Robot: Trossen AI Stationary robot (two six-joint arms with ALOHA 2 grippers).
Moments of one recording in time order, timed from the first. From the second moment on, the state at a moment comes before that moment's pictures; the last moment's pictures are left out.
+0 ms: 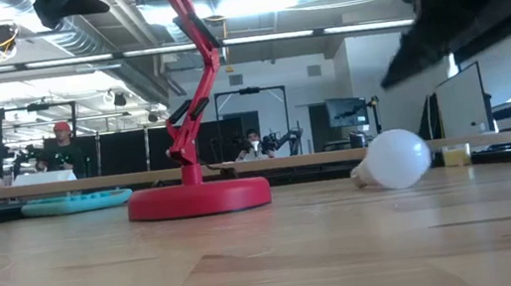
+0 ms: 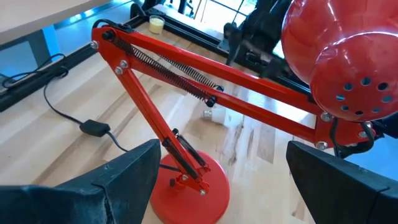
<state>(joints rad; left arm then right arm) -0.11 0.71 0.87 -0.59 -0.27 -0.46 0.22 1.09 0.56 -0.18 0.31 0.33</state>
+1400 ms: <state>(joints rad) -0.18 0.52 0.68 -0.37 -0.24 -0.26 0.22 0.59 0.66 -0.22 0.34 0.25</state>
